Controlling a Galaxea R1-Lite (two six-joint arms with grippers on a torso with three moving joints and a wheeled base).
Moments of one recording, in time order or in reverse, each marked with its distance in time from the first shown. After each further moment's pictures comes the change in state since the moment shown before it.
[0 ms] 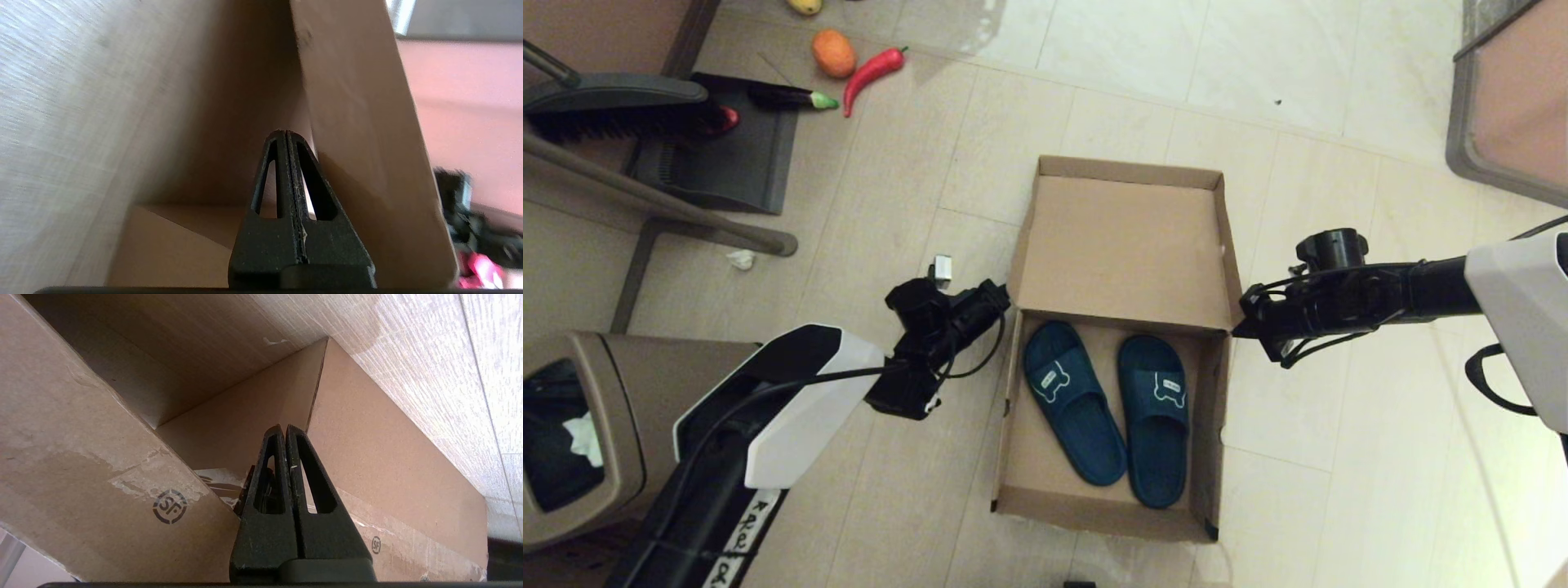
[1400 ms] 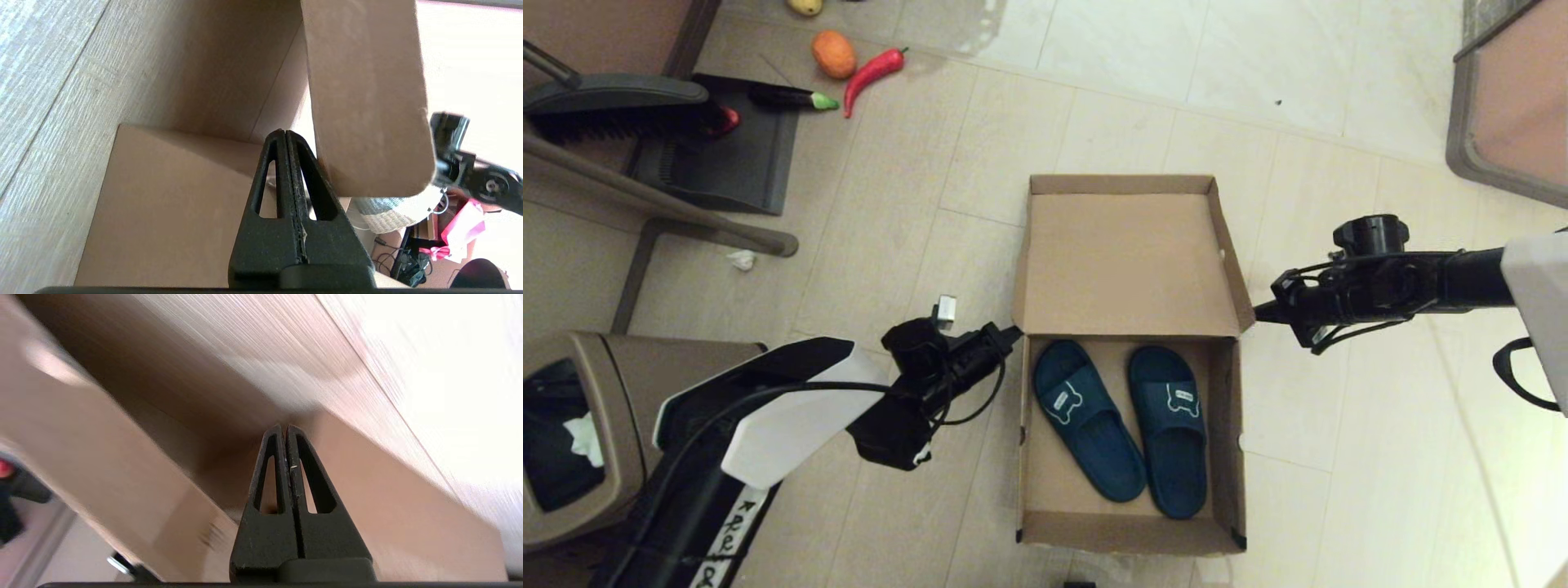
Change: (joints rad) left arm -0.033 -0.077 0.395 -0.206 -0.046 -0.017; right arm -0.088 -0.004 -0.065 0.005 -0.043 0.006
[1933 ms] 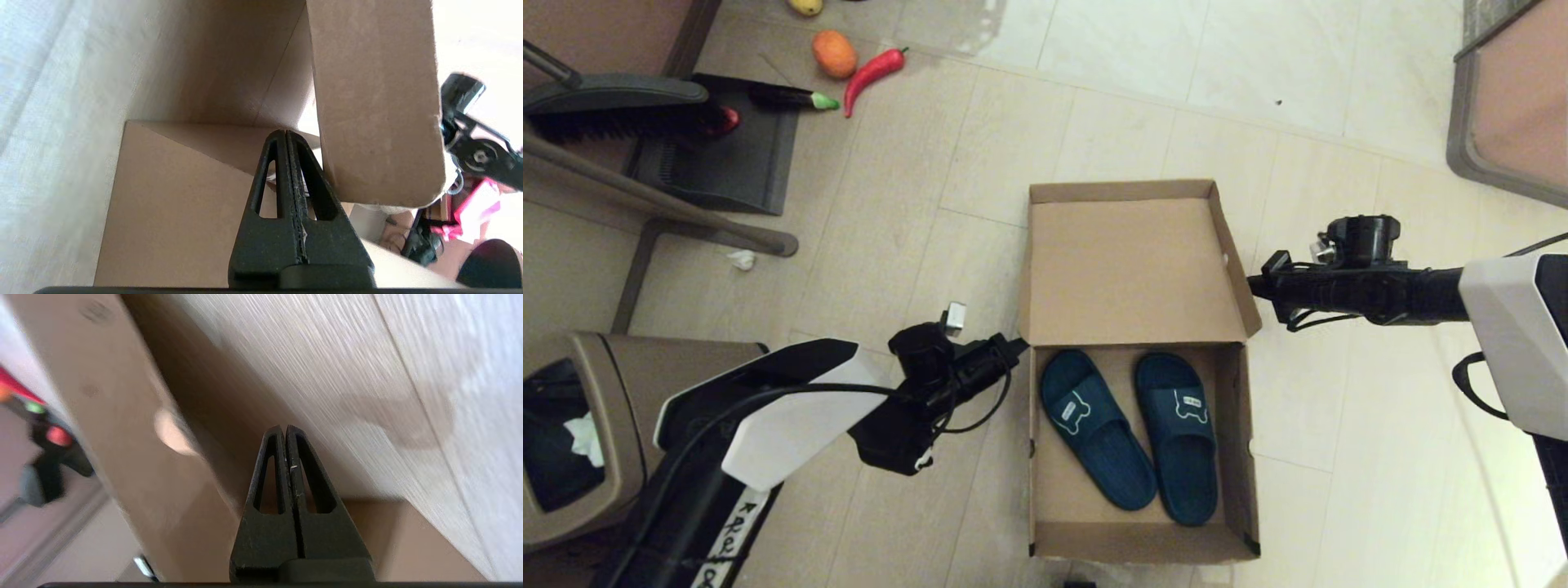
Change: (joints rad) left arm -0.016 -0.002 0.024 0.053 -0.037 0.063; right arm -0.007 0.129 -0.110 -0.296 0.095 0.037
